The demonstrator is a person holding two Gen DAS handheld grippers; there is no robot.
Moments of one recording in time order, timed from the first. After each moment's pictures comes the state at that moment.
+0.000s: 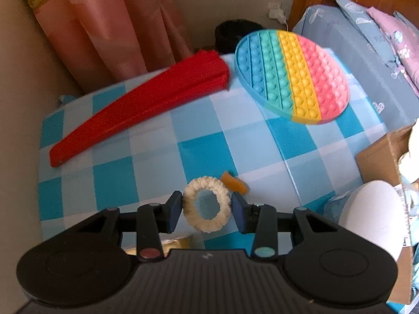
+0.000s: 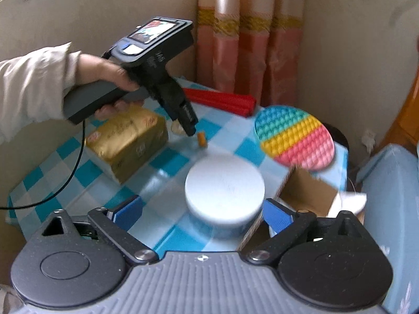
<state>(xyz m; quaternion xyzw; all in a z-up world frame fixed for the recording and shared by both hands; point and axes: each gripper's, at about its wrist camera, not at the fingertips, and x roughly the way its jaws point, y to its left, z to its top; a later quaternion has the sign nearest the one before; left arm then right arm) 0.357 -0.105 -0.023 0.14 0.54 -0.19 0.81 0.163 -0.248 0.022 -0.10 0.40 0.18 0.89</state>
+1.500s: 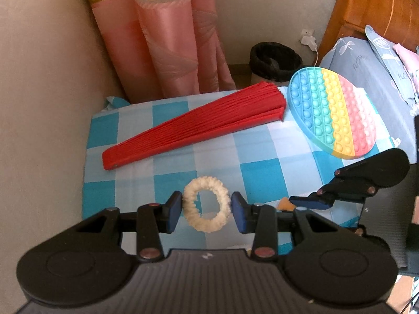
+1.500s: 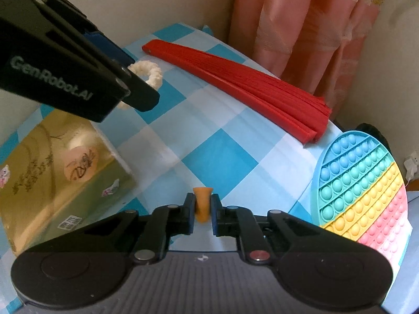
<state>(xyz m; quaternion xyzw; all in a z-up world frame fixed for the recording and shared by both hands) 0.381 -0.048 0.002 0.10 0.52 -0.14 0.84 0.367 -0.157 -0.072 -0.18 0.51 0.24 0.81</state>
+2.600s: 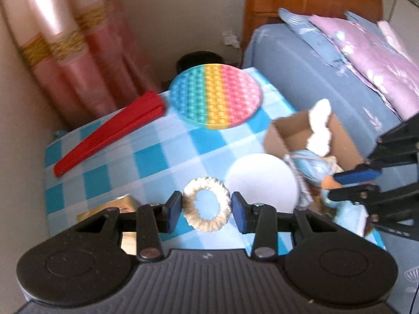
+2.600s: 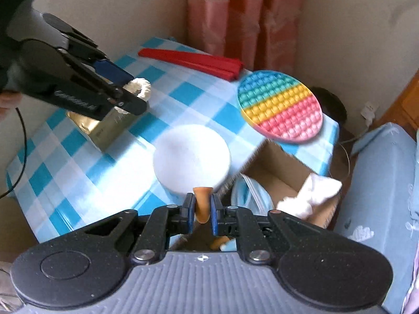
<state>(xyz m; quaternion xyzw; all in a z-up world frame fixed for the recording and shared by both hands) 0.239 -0.133 0.061 0.17 0.47 -0.26 0.83 0.179 -0.284 0.031 -0.12 0.50 0.17 0.84</state>
